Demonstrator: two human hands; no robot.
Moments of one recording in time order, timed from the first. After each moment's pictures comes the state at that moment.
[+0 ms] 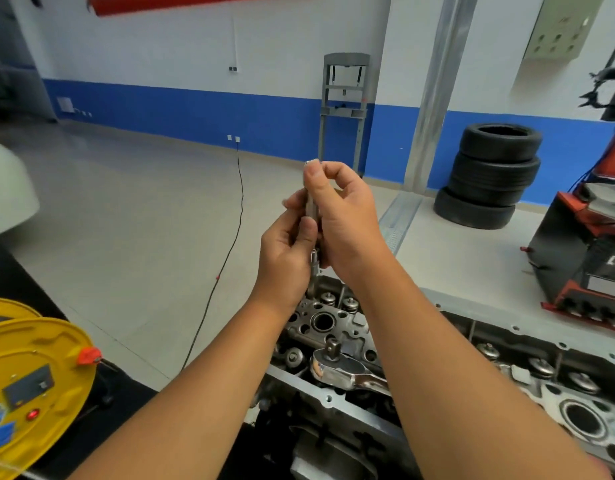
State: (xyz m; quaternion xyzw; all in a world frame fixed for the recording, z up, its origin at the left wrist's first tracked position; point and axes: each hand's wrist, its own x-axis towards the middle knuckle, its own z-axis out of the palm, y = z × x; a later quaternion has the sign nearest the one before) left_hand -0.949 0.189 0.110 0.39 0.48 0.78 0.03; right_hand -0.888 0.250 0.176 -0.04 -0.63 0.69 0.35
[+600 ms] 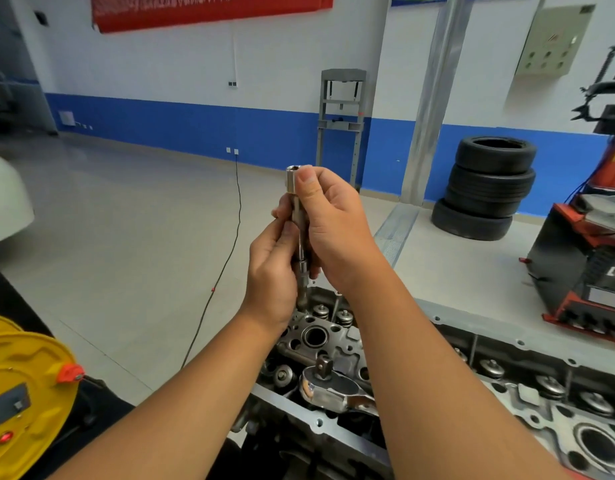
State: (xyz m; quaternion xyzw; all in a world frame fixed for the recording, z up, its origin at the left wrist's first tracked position) left_hand -0.941 0.192 0.112 0.37 0.42 0.83 0.08; right_hand -0.886 0.249 0.181 -0.01 -0.67 0.66 0.34
